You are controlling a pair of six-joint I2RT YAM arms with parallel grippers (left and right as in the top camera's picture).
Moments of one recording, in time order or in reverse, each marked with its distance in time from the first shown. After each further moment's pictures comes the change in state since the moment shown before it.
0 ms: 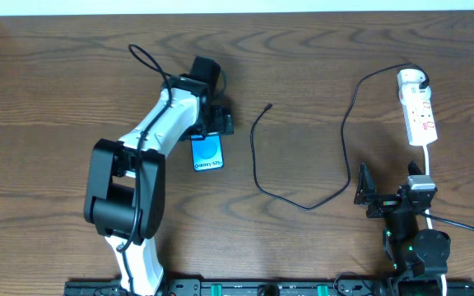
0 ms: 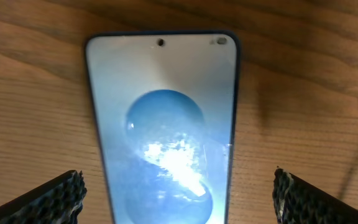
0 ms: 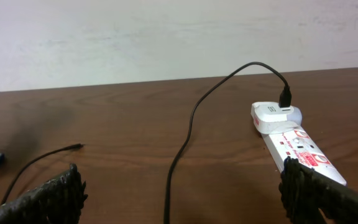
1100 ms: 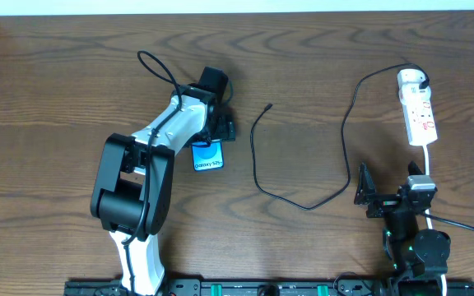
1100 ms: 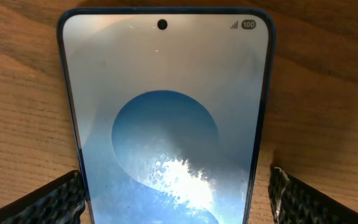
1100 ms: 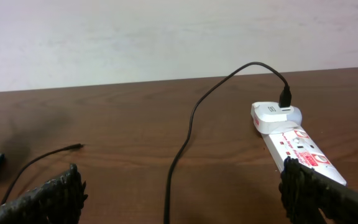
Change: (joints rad) left arm -0.029 0.035 -0.066 0.084 -0.057 -0.055; right arm 0.000 0.000 0.000 0.000 0.000 0.000
